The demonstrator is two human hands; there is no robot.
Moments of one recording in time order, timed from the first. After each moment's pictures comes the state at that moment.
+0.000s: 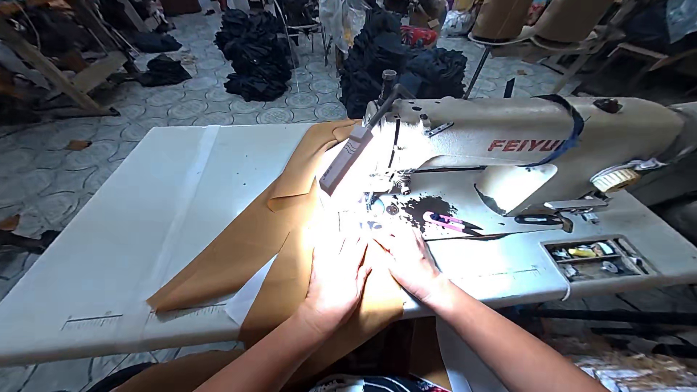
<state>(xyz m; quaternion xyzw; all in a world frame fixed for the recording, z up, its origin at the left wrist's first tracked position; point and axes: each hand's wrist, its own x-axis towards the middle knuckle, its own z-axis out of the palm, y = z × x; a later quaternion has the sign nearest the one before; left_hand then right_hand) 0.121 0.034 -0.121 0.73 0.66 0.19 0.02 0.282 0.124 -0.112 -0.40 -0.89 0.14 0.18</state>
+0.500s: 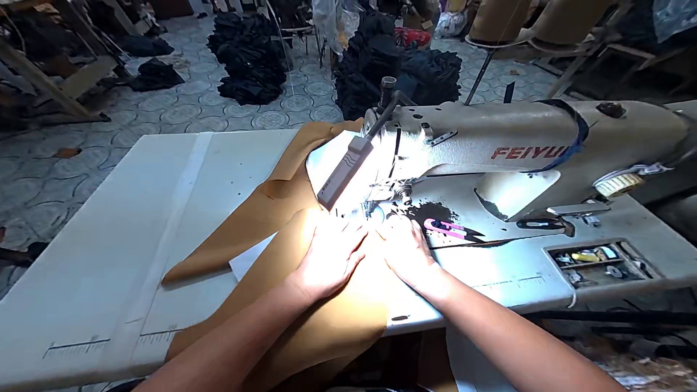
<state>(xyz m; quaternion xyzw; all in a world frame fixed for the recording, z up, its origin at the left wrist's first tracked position) 0.077 0.088 -0.115 0.80 0.57 0.14 0.08 0.257 0.149 -0.089 -0.47 -0.87 0.12 0.06</state>
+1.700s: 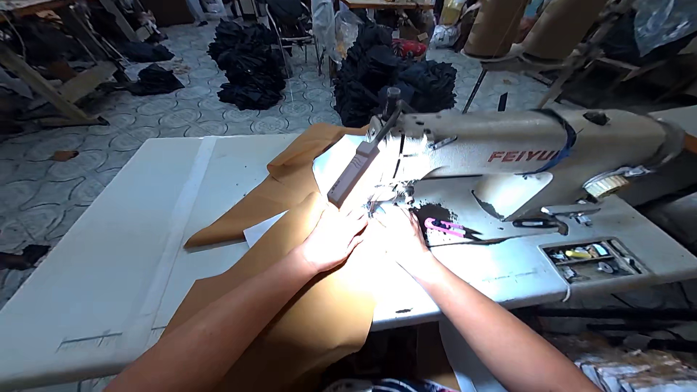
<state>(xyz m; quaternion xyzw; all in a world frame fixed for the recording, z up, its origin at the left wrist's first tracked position) 0.059 0.116 -0.101 0.85 0.51 0.11 0.08 0.246 0.165 -0.098 -0.52 -0.83 0.16 0.13</state>
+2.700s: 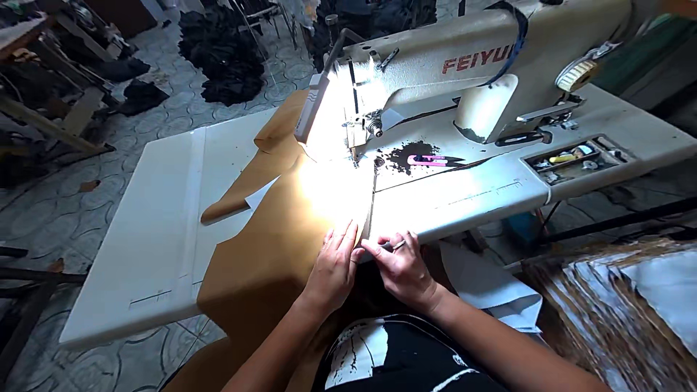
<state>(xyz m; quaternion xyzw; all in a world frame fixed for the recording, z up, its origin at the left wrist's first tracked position) 0.109 -0.034 -0.130 0.77 0.56 0.29 0.08 0.286 0.002 -0.173 -0.34 -0.82 0.04 0.45</state>
